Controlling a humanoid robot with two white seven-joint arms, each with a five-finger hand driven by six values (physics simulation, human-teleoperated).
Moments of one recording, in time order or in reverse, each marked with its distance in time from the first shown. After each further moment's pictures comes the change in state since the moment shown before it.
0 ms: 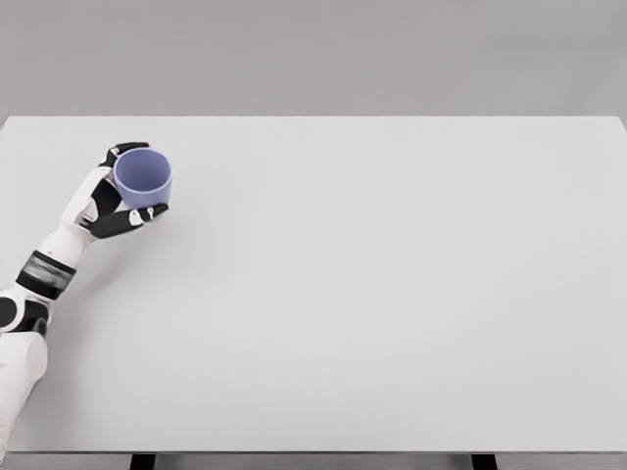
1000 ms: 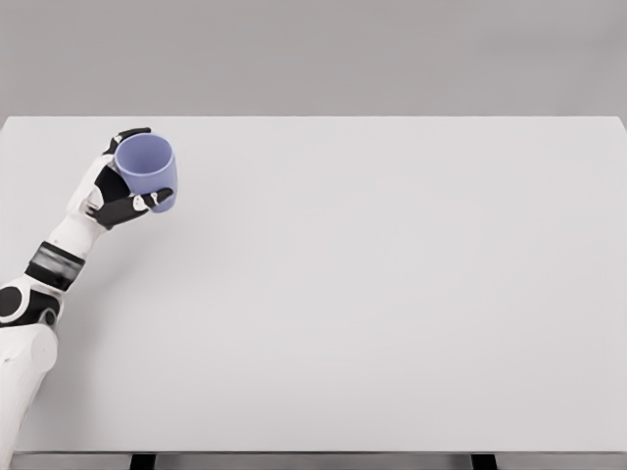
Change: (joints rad) left arm 0.006 -0.021 0.015 -0.085 0.092 0.164 0.000; right arm 0.000 0.000 0.000 0.000 0.000 0.000 0.000
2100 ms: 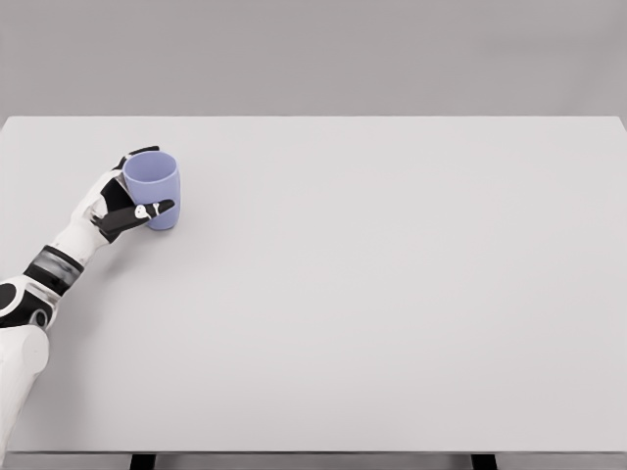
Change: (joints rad) left arm 0.008 0.019 0.011 -0.005 -0.004 0.223 0.001; right arm 0.000 0.000 0.000 0.000 0.000 0.000 0.000
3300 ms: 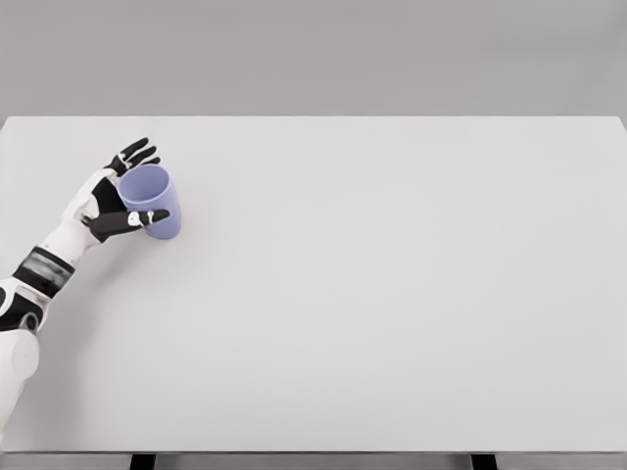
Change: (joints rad) left arm 0.029 0.027 0.007 -0.055 0.004 -0.025 0.000; right arm 0.000 0.000 0.000 0.000 0.000 0.000 0.000
